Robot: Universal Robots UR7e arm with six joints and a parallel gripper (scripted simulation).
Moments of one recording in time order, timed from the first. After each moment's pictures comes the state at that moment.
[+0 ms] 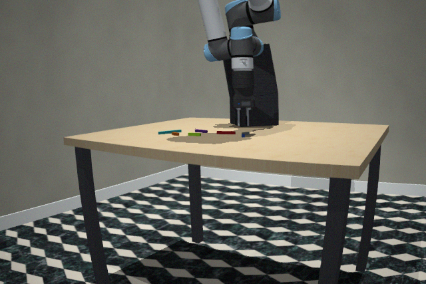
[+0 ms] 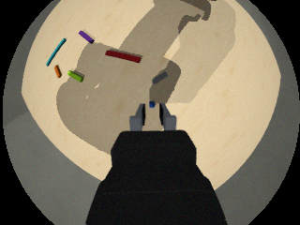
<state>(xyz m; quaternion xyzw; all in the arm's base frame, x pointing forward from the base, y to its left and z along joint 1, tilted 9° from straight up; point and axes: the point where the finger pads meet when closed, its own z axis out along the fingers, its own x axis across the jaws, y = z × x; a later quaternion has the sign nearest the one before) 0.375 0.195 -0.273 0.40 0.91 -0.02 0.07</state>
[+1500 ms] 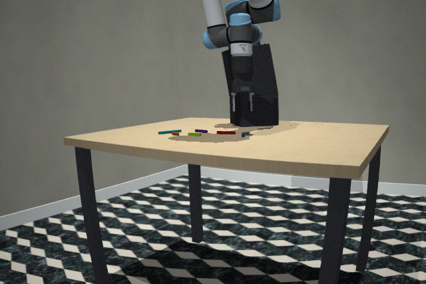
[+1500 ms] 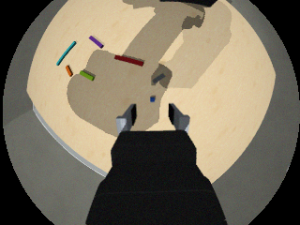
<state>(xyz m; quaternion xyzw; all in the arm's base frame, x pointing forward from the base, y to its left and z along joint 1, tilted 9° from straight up) 0.370 0.199 -0.223 0.40 0.91 -0.02 0.07</state>
